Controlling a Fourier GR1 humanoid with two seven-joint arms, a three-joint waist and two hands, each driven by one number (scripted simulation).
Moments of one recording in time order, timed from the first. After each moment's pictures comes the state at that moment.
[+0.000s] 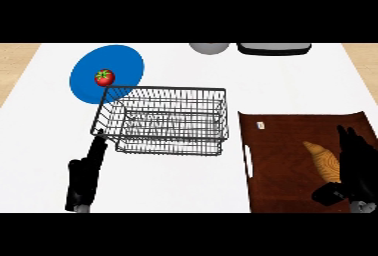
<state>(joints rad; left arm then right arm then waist) 0.06 0.18 -0.16 -1.38 0.04 0.27 0.02 0.03 -0.52 0.26 -1.81 0.87 0.11 0.93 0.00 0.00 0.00</state>
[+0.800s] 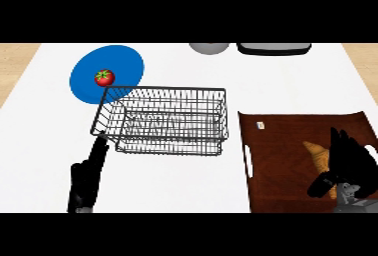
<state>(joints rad) 0.08 0.14 -0.13 -1.38 -0.01 0.24 0.00 -0.05 -0.40 0.18 -1.64 0.94 0.27 0.93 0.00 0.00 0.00</state>
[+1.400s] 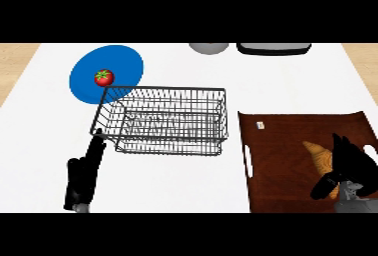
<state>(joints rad) 0.06 0.13 -0.08 -1.38 -0.03 0.21 0.03 -0.05 -0.35 0.07 -1.54 0.96 0.31 0.85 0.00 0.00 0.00</state>
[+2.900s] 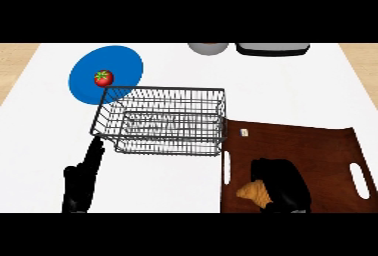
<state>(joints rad) 0.12 0.10 -0.07 -1.44 -0.06 0.18 0.03 0.04 -0.23 0.44 -1.69 1.10 0.26 0.41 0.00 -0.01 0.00</state>
